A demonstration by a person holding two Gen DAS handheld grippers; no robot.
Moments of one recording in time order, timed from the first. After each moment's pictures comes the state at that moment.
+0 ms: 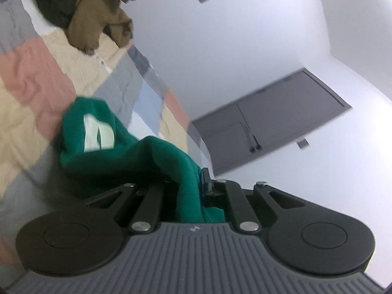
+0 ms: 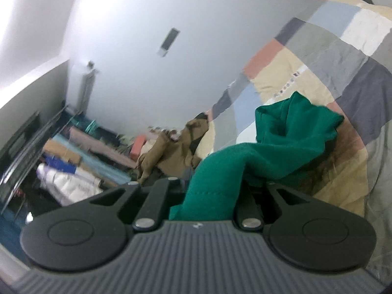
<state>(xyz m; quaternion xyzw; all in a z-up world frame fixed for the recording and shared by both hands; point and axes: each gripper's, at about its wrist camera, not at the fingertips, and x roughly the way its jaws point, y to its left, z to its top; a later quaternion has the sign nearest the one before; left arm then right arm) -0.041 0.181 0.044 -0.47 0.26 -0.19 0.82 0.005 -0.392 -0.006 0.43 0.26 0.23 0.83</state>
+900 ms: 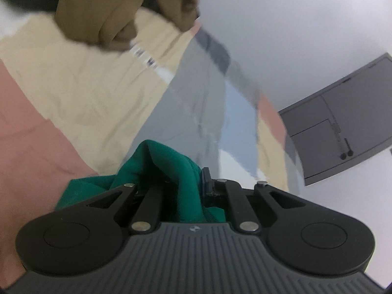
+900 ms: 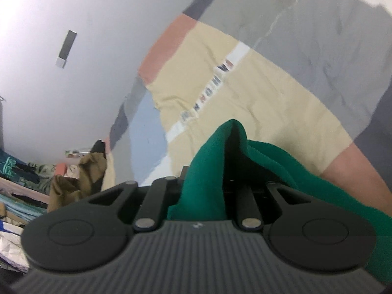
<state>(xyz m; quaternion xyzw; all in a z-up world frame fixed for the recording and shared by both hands) 0.307 0.181 -0.111 -0.40 0.38 -0.06 0.83 0.299 -0.365 -0.177 0.44 0.37 0.06 0.82</state>
